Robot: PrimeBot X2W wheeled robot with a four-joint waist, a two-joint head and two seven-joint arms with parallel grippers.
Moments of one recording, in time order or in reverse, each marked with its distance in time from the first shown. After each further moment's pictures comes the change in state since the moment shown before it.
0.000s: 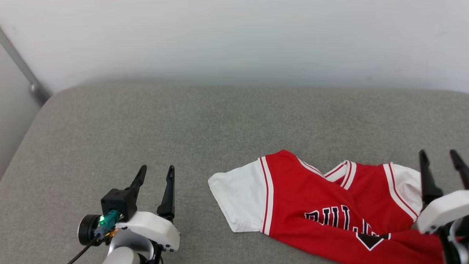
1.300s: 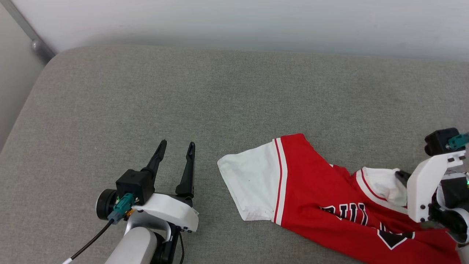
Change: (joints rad) left arm -0.084 -0.049 -0.036 -0.024 0.015 -0.025 -0.026; right arm -0.113 -0.154 0.248 -0.059 0.264 0.000 0.784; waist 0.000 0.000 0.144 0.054
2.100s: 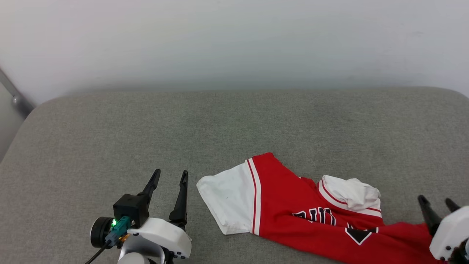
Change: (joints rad) left arm 0.122 0.033 0.003 -0.024 -0.004 0.027 0.032; right arm 0.274 0.183 -0.342 -0.106 -0.108 0.000 -0.319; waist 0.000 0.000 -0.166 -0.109
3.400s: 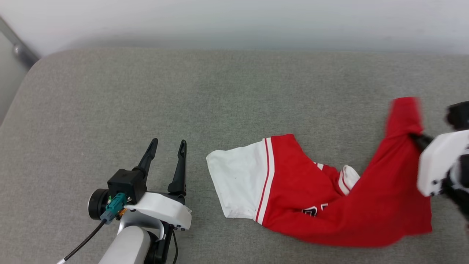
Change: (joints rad) left arm -0.121 -0.026 0.031 0.032 0.016 -0.039 -0.041; right arm -0.346 -0.164 0.293 0.041 0.026 0.000 0.216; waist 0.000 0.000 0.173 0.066
